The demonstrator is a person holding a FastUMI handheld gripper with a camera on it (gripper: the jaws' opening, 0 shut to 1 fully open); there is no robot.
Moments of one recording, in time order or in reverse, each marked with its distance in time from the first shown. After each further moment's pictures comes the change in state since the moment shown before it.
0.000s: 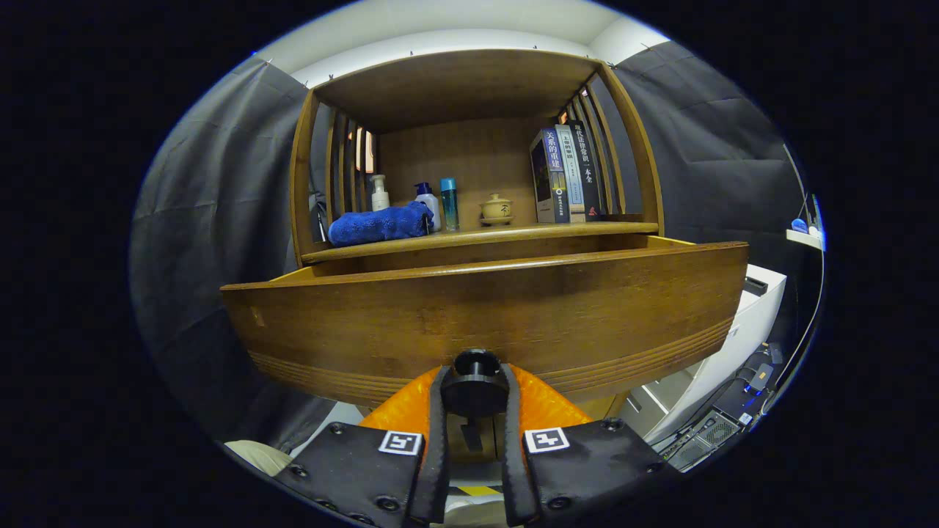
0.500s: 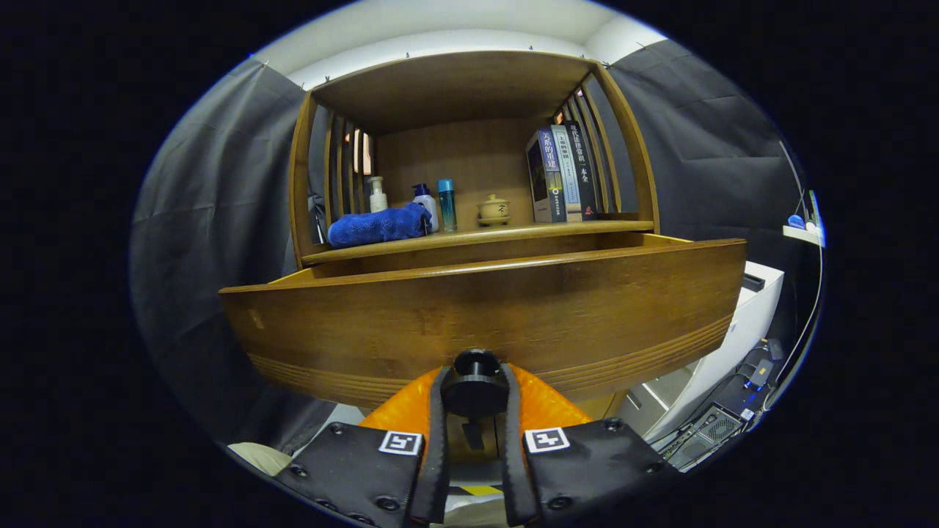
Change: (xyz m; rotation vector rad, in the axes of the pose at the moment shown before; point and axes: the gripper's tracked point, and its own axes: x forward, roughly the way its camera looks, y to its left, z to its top) arm -0.001 0.000 0.000 0.015 -0.002 -0.007
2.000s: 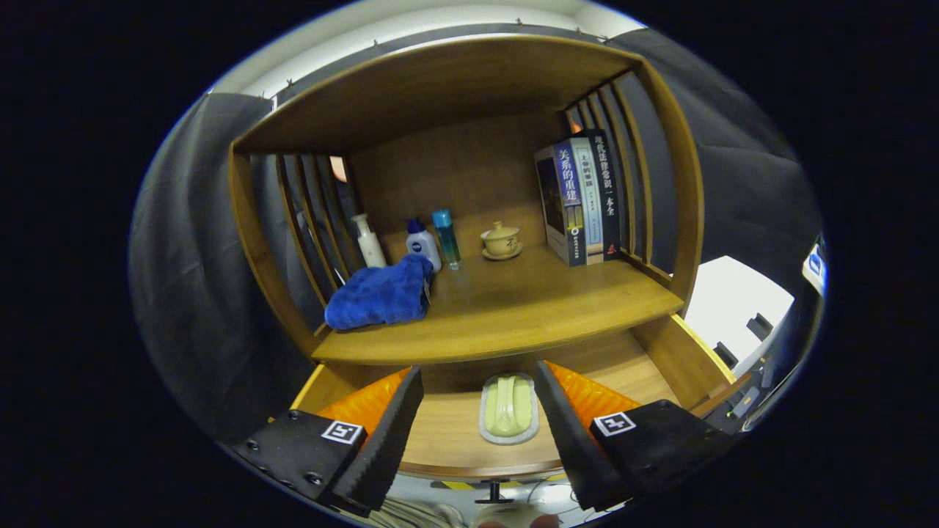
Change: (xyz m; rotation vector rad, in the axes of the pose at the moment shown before) arm 0.053 0.008 0.174 0.073 0.203 0.005
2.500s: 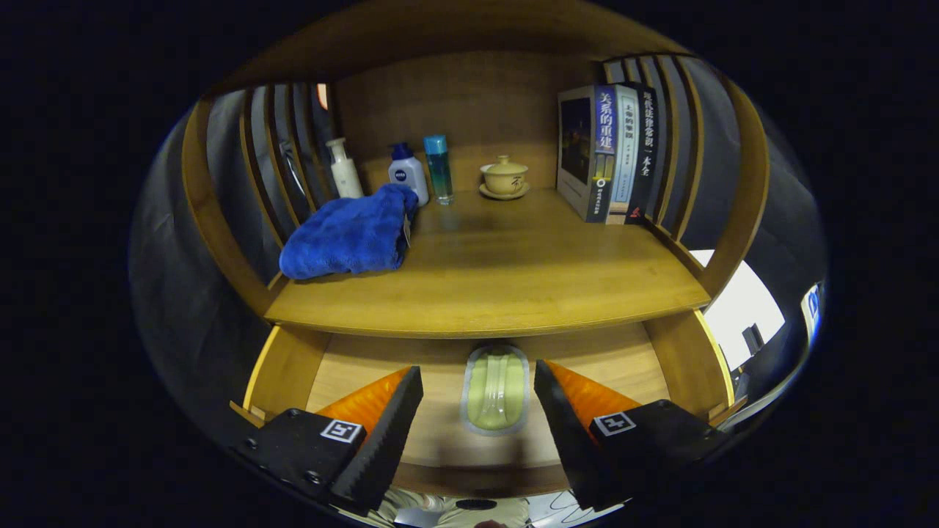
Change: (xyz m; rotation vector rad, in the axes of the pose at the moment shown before) arm 0.062 -0.004 -0.031 -0.070 0.301 -0.060
